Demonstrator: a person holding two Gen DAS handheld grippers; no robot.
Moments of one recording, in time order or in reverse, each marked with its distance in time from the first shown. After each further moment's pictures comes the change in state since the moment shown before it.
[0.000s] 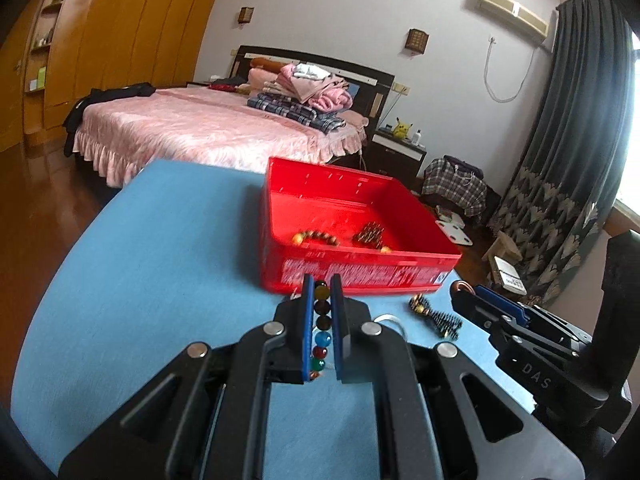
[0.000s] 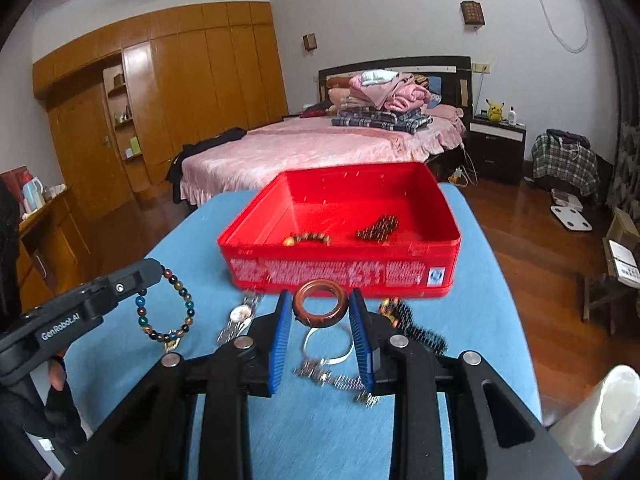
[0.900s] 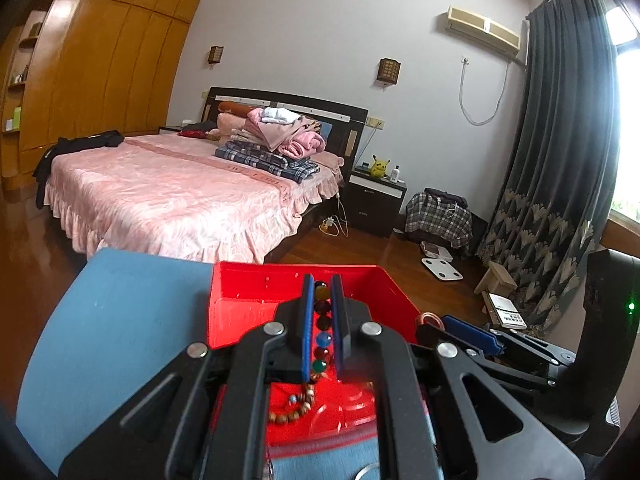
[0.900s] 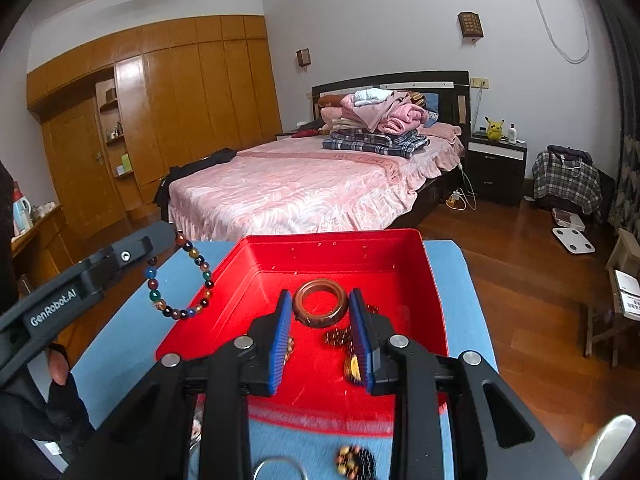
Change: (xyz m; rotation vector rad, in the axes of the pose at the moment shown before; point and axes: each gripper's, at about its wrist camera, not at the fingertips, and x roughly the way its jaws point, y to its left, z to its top) left arm 0.086 -0.032 0.096 0.083 -0.148 -0.071; right arm 0.074 -0.037 0.086 0.006 -0.052 -0.009
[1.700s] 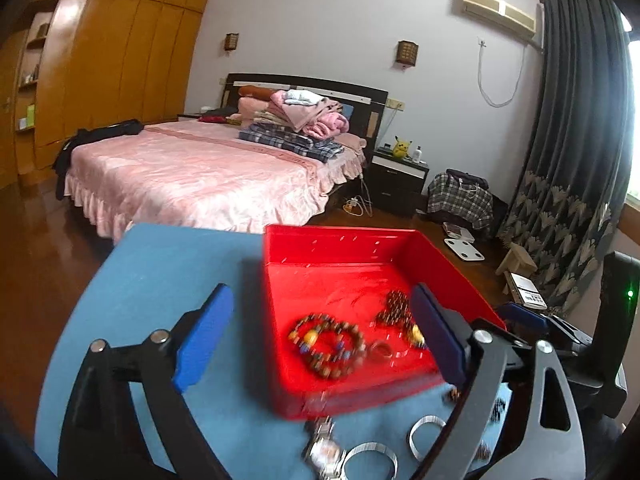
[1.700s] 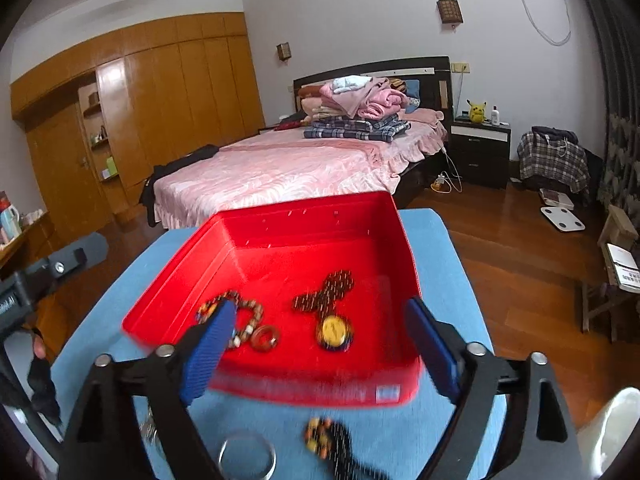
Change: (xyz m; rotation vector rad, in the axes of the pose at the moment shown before) left arm -0.035 0.037 -0.029 0.000 0.069 0.093; right arm -0.012 -0.019 -0.045 0.048 0.019 -0.052
